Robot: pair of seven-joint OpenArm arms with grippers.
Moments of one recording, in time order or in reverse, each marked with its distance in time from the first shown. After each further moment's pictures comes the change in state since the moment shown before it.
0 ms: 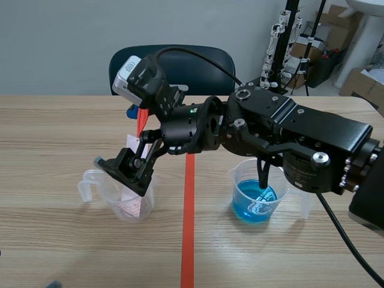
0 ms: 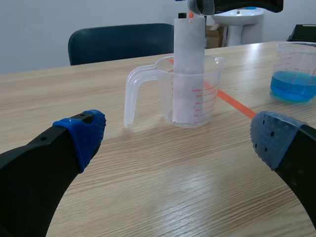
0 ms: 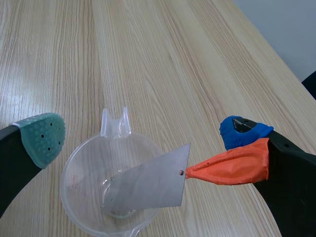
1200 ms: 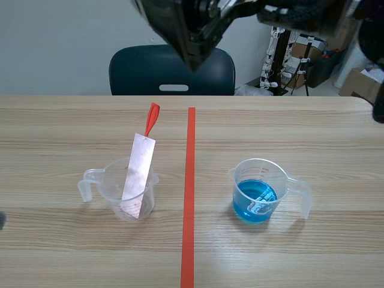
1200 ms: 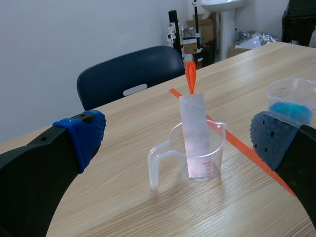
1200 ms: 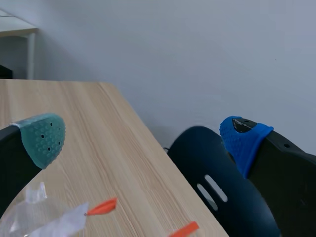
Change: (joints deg) left arm 31.7 -10.7 -9.4 57.2 -19.9 2.1 32.2; right arm -15.7 15.3 33.1 42.1 5.5 -4.3 -7.8
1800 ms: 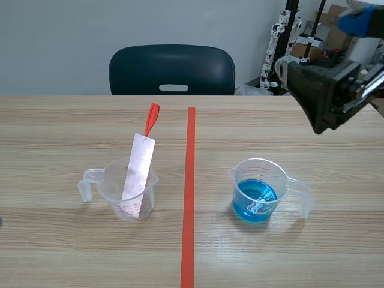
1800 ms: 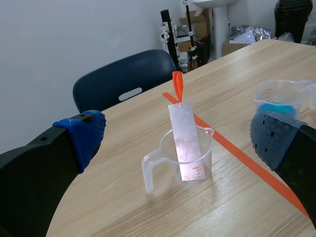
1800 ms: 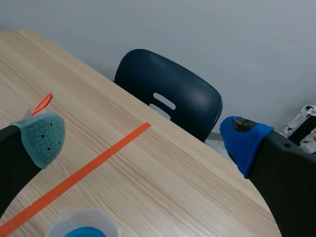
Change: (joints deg) left arm 9.2 -2.7 0.0 7.4 0.0 6.3 0.6; right arm -35.1 5.4 30.7 1.1 -0.3 -0.3 11.5
